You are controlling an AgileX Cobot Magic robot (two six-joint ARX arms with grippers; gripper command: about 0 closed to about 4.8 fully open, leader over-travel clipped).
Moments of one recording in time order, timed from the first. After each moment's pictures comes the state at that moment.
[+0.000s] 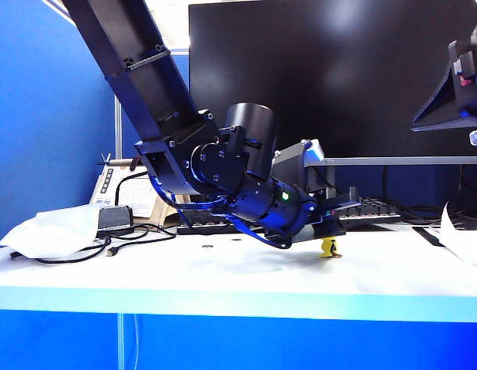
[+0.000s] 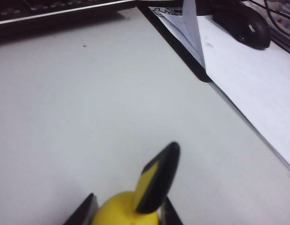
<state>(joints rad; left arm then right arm) -0.75 2.33 1.39 0.63 0.14 -0.20 0.22 0.76 0.22 0.35 -0.16 0.11</state>
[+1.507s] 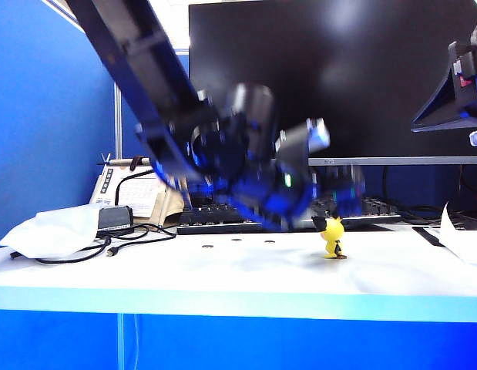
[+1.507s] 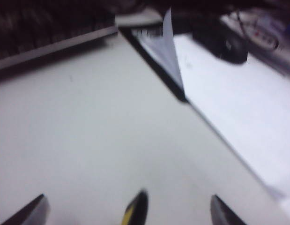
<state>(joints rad) -0.75 2.27 1.39 0.63 0.16 -0.15 0.22 0.77 0.22 0.35 -0.16 0.11</state>
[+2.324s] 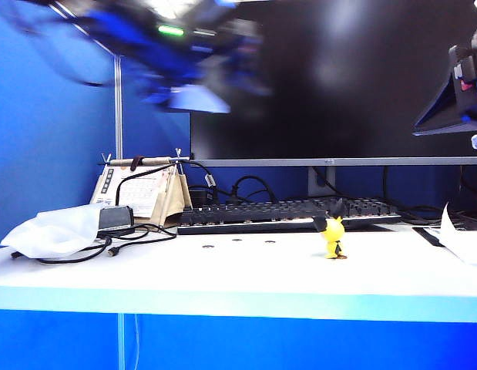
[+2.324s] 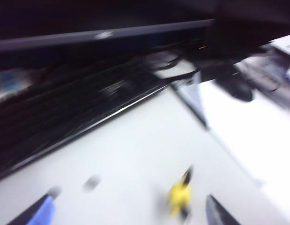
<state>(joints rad) -0.61 1.58 1.01 0.34 0.15 -0.06 0.22 0.76 0.22 0.34 -0.15 0.11</state>
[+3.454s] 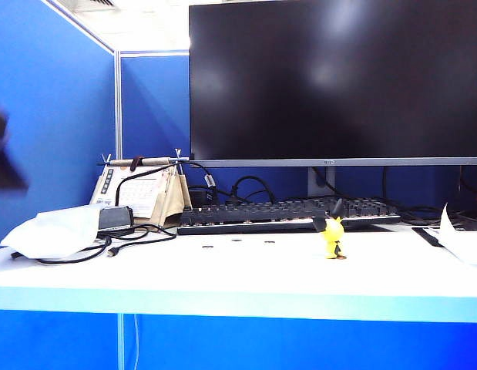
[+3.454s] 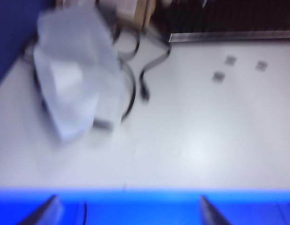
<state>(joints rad) -0.58 0.70 0.07 0.32 -0.38 -0.21 0.14 0.28 0.17 0.13 0.11 0.11</state>
